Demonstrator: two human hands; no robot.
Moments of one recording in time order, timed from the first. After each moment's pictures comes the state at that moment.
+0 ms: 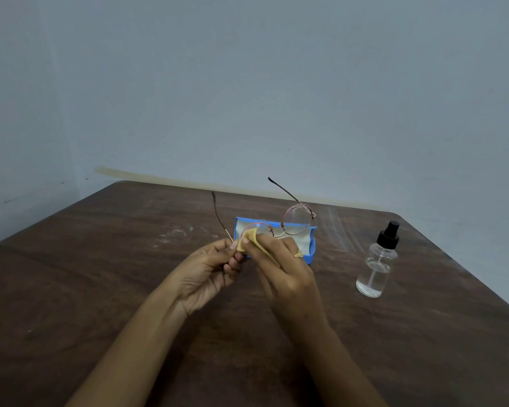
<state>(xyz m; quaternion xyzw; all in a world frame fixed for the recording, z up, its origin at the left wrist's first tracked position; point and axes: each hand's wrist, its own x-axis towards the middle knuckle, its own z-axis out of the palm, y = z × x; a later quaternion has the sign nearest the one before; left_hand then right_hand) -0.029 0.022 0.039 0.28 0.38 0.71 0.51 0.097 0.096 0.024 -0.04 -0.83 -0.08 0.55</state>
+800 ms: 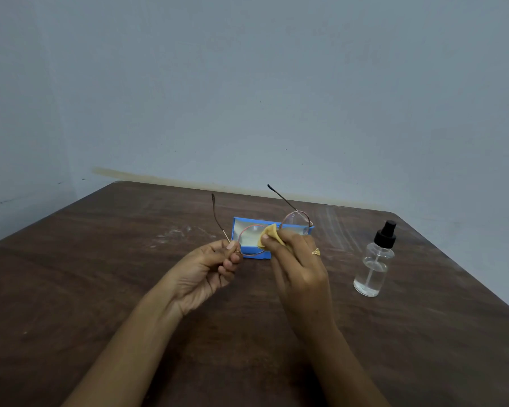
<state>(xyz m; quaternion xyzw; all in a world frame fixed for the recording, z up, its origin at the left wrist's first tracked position) -0.031 0.022 0.041 0.27 0.38 0.71 0.53 0.105 0.104 0.026 -0.12 -0.79 -0.07 0.59</state>
